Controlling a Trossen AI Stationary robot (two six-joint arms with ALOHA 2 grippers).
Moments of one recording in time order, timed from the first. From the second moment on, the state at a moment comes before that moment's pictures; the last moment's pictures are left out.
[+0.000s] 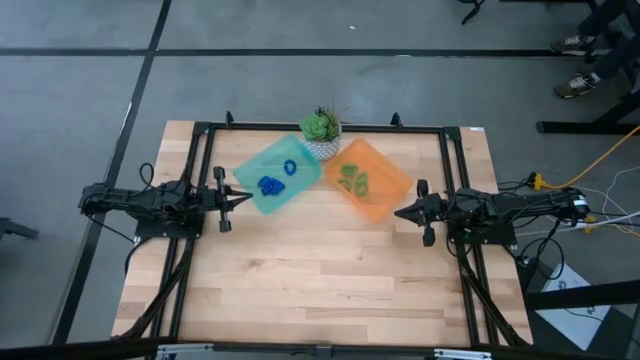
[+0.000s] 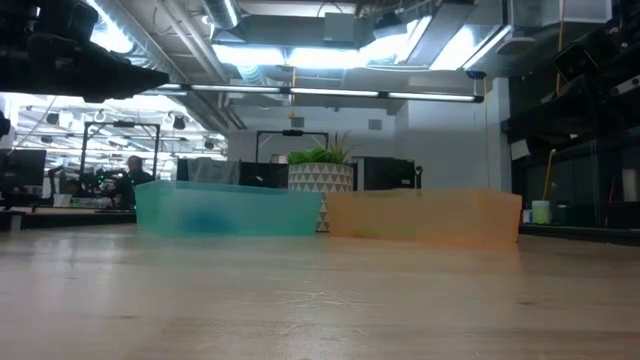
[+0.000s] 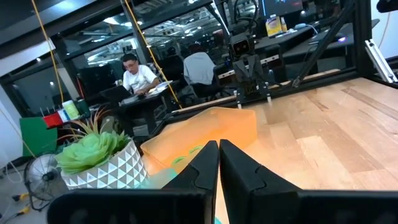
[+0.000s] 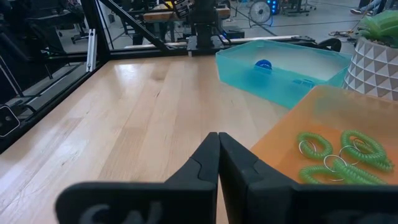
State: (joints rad) left arm -0.08 0.00 0.01 0.05 -0.27 0.31; right arm 0.08 0.21 0.01 0.03 0.08 0.07
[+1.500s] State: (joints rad) left arm -0.08 0.00 0.01 0.05 -0.27 0.31; right arm 0.08 0.21 0.01 0.03 0.08 0.07
